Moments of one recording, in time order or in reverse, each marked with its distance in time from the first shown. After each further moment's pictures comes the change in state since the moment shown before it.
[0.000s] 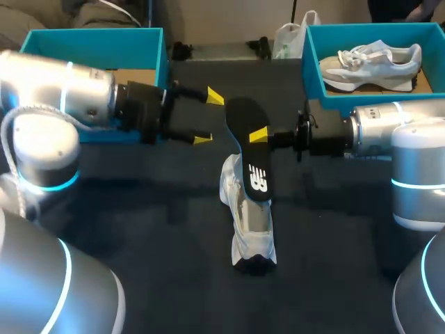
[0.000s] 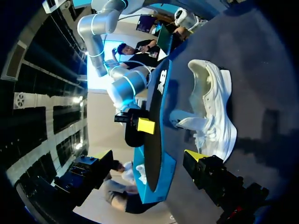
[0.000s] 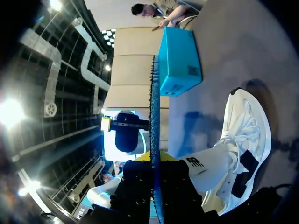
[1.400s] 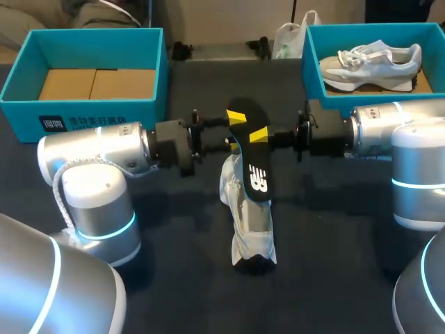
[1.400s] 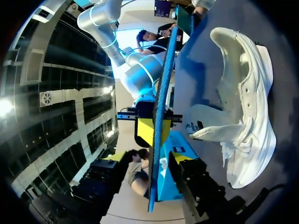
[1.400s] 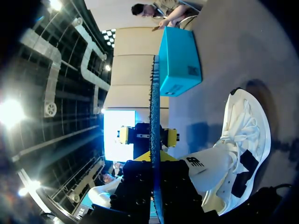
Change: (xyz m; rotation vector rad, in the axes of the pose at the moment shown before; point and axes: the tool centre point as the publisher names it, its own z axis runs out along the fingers) left arm 0.008 -0.005 0.056 -0.131 -0.314 0.017; right arm 0.000 0.000 0.000 0.000 0.000 0.000
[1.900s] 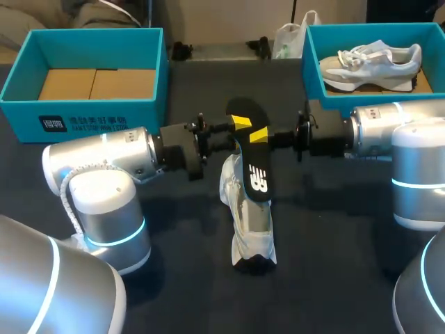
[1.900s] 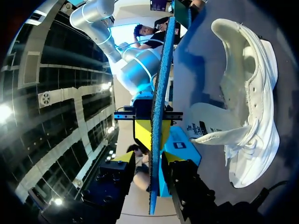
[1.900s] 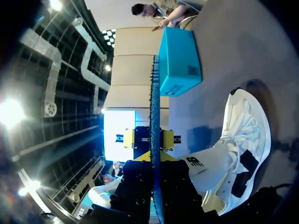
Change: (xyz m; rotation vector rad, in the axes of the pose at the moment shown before) left arm 0.001 0.000 0.008 -0.055 0.011 0.045; right arm 0.000 0.000 0.000 -0.001 0.001 0.000
